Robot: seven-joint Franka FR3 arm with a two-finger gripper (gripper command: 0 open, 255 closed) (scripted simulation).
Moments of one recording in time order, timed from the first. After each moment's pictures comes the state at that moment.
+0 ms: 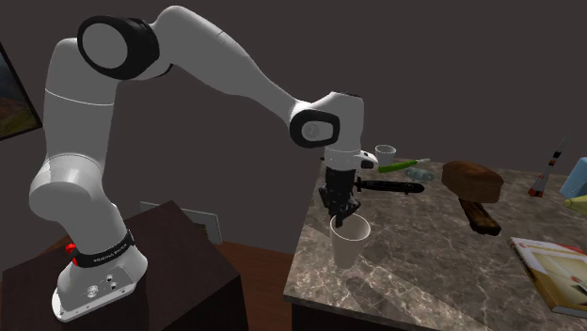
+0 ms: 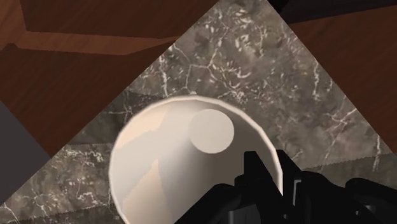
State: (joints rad) arm -0.27 0.41 -0.42 -1.84 0.02 2.19 -0.57
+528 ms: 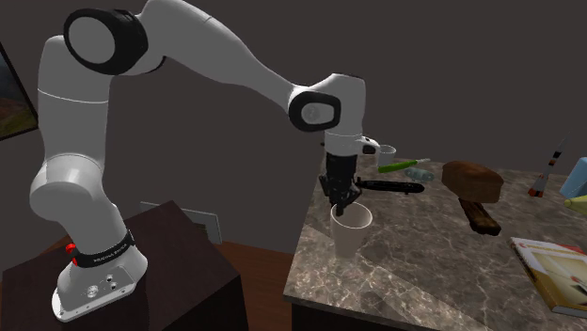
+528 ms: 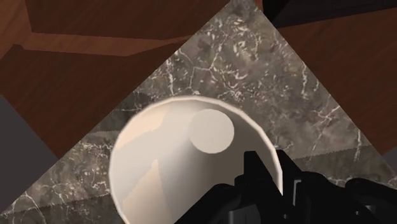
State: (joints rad) arm -0.26 0.36 -0.43 -1.81 0.00 2.11 -0.56
